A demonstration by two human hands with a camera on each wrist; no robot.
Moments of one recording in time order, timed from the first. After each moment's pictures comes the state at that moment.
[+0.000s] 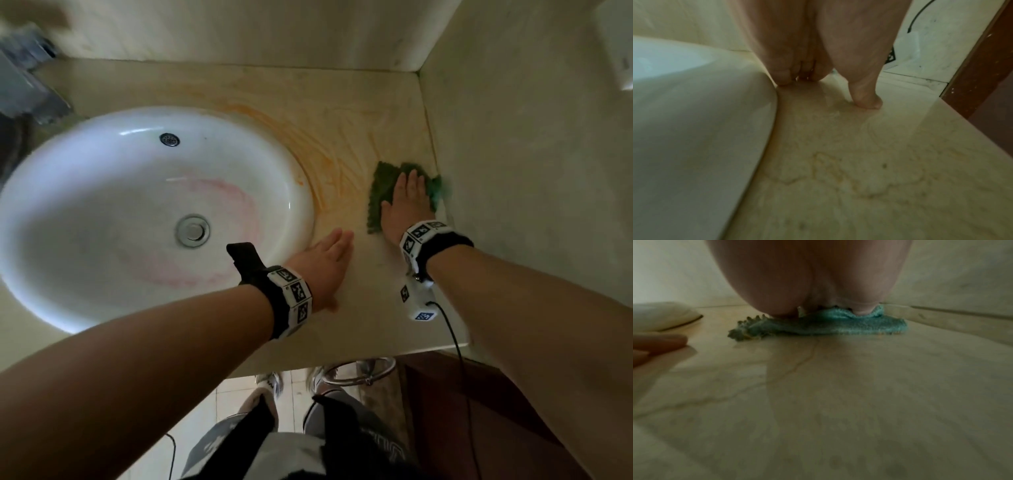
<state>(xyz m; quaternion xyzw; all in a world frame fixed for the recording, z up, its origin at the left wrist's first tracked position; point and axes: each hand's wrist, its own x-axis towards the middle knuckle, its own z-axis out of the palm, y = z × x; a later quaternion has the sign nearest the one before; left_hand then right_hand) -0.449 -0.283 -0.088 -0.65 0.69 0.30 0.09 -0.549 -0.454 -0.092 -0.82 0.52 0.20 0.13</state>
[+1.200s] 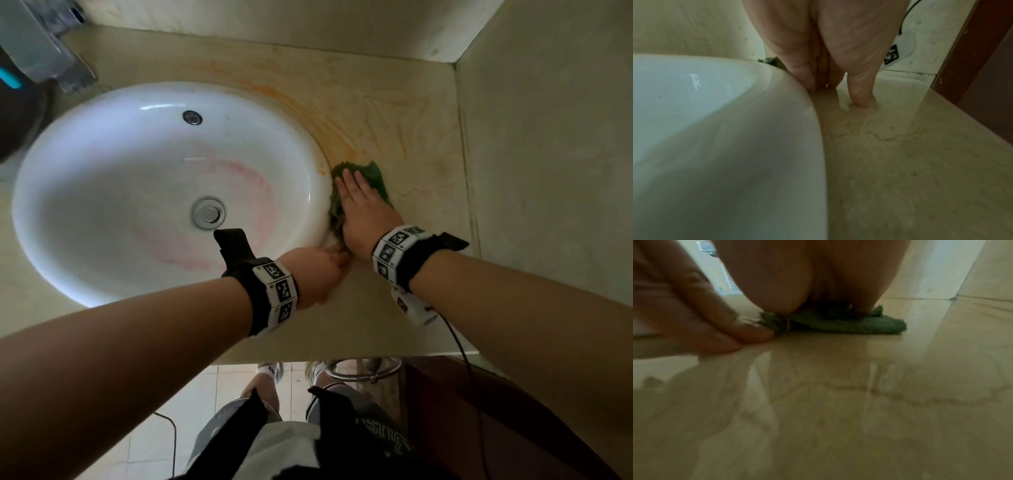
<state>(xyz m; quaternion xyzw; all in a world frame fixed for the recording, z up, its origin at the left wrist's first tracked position) -0.430 -0.266 -0.074 -0.59 0.74 0.29 0.14 -0.500 -0.395 -0.090 -0.93 0.27 0.22 0.12</state>
